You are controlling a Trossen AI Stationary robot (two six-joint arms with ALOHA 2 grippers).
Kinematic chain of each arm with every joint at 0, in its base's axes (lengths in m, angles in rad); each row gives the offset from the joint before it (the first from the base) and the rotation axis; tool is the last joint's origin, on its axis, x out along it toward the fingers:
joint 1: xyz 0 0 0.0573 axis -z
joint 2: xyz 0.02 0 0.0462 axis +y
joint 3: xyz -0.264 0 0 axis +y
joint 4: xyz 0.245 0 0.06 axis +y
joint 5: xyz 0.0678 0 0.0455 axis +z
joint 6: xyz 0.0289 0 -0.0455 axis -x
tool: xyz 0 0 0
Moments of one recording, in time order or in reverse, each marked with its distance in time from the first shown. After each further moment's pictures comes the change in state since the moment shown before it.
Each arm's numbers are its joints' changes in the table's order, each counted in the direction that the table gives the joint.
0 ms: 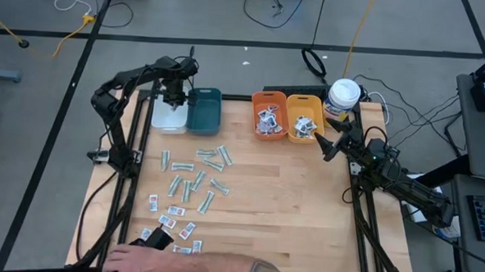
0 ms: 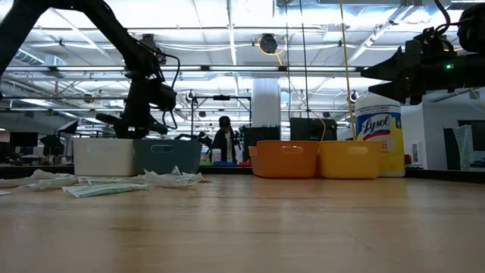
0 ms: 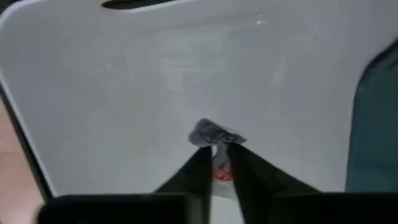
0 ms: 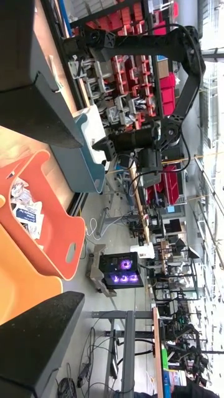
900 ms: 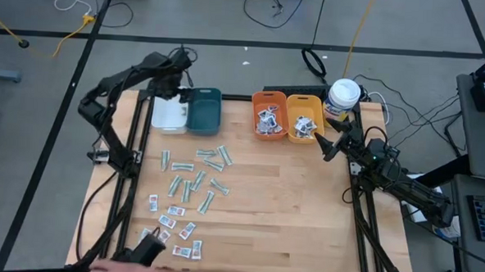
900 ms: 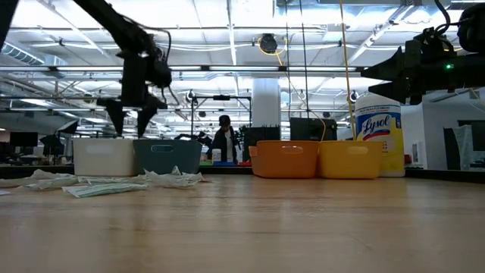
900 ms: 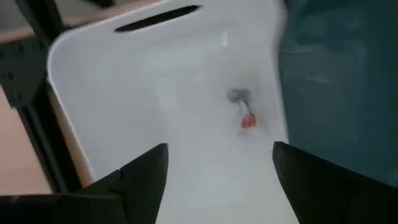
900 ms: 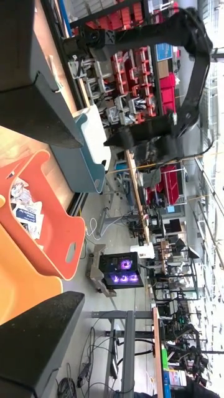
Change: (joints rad) left arm 0.012 -0.166 0.000 0.028 -0.072 -0.130; right arm 0.000 0.000 0.000 0.000 0.000 0.000
